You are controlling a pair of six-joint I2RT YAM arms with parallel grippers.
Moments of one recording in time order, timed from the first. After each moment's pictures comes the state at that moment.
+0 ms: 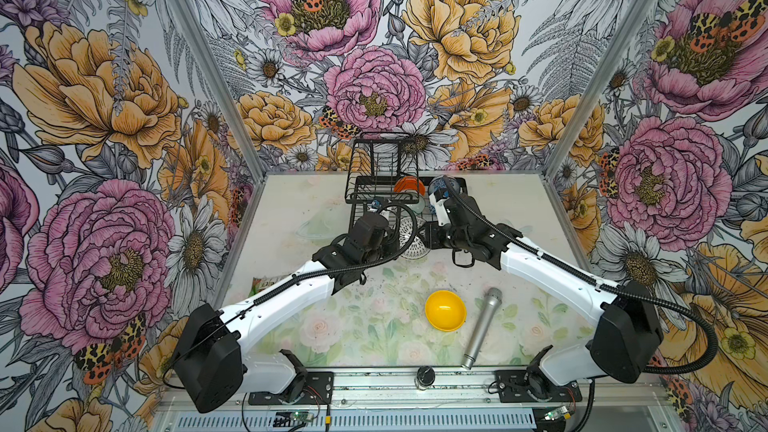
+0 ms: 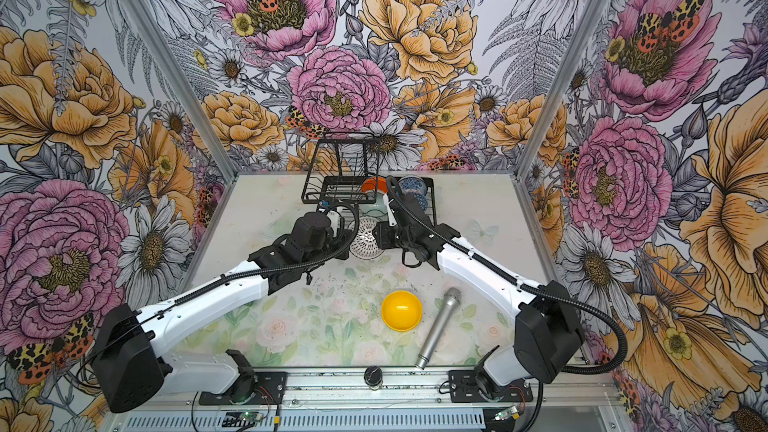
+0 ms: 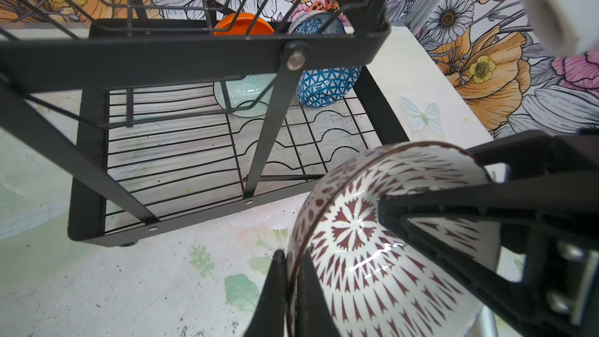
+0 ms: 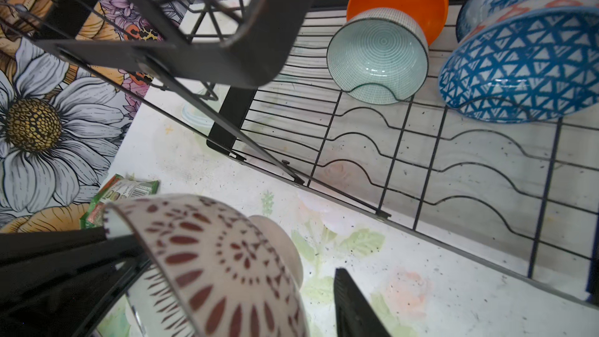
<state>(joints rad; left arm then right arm) -0.74 1.32 0.99 -0.23 -0.19 -0.42 0.64 1.47 1.17 -0.41 -0.10 0.46</state>
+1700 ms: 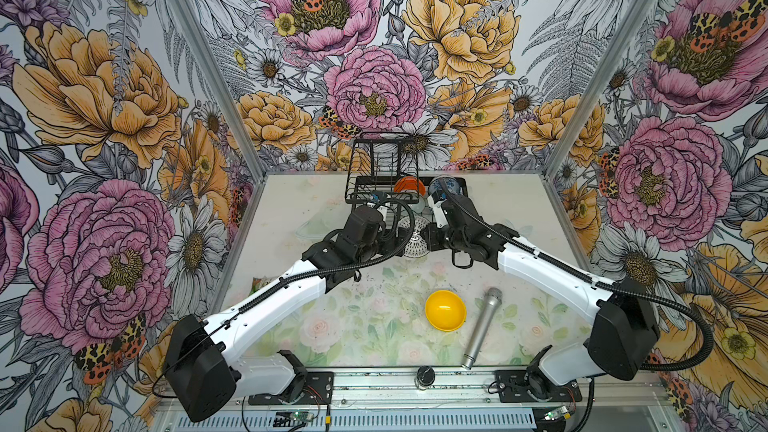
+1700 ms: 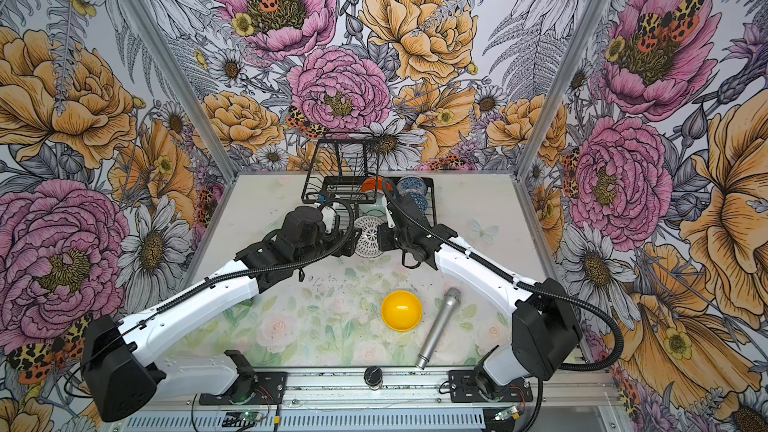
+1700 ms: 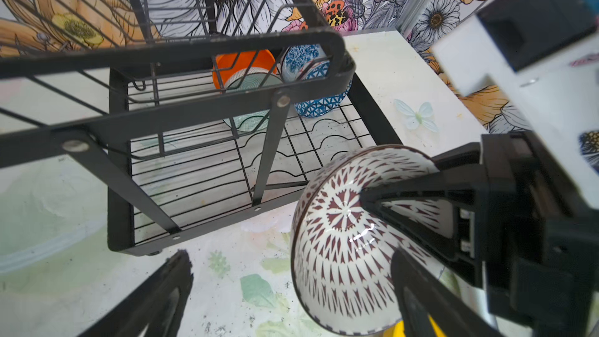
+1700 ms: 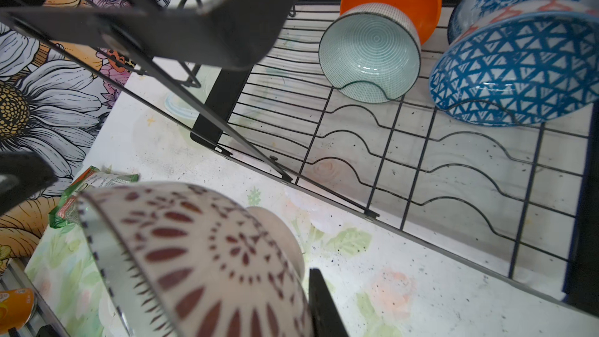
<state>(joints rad) -0.73 1.26 1.06 -0.35 -0.18 -0.31 0.64 1.49 1.17 -0.42 -0.06 0.40</state>
